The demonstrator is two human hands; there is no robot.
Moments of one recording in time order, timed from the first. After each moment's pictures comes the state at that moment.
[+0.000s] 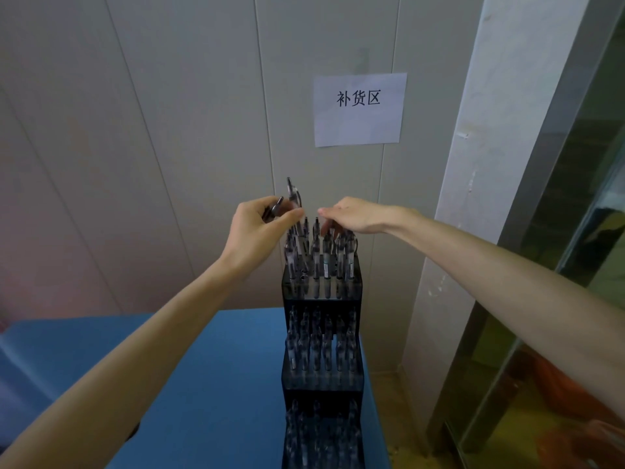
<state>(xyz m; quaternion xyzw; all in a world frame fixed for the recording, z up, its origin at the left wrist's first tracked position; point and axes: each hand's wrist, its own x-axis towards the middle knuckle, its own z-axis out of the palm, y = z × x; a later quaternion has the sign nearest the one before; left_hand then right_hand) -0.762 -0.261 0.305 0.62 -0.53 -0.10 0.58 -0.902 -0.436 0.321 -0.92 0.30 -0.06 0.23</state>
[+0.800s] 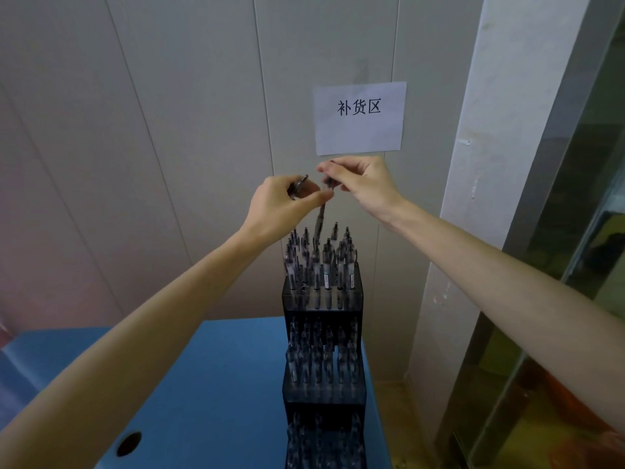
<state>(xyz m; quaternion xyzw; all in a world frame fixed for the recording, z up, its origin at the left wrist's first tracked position) -0.771 -0.304 0.350 0.65 -0.59 -0.03 0.49 -0.916 -0.418 0.361 -0.76 0.14 -0.45 0.44</state>
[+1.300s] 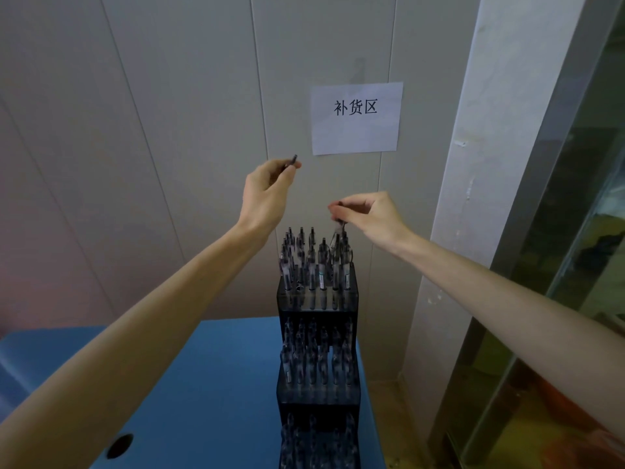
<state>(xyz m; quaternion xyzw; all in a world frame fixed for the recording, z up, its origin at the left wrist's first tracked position) -0.767 -0.312 0.351 0.59 -0.49 -0.09 0.64 -0.938 -0.427 0.313 -0.80 0.20 -0.40 0.41</state>
